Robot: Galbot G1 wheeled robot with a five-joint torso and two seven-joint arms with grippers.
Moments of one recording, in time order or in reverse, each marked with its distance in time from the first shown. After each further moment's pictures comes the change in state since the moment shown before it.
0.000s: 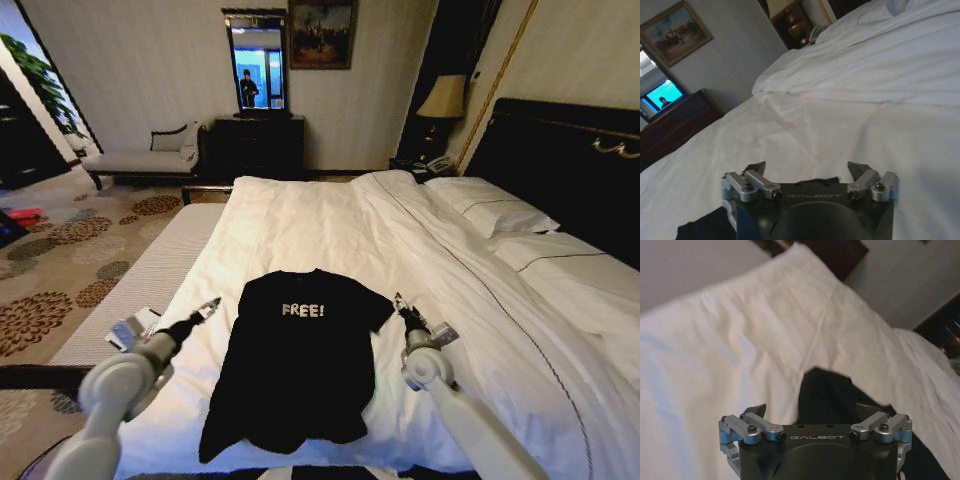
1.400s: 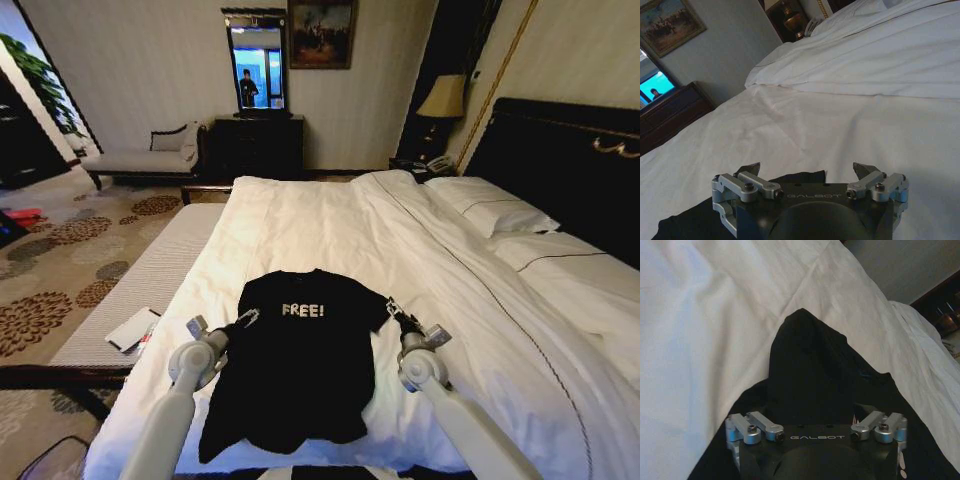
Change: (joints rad) left arm -0.176 -0.150 0.208 0.259 0.155 -0.030 0.094; right arm 0.016 -0.006 -0.008 -0.061 0.008 -0.010 -0.019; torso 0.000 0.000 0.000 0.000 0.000
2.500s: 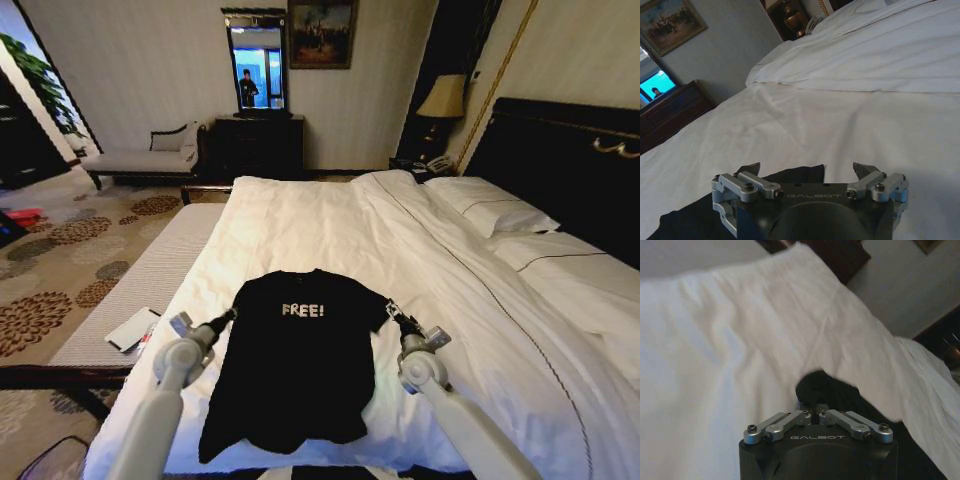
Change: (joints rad) left arm -0.019 0.077 -0.123 -0.014 -0.016 -0.032 0.011; right arm -0.015 0.010 -0.004 0.004 -0.014 0.007 -0.007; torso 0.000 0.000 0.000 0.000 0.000
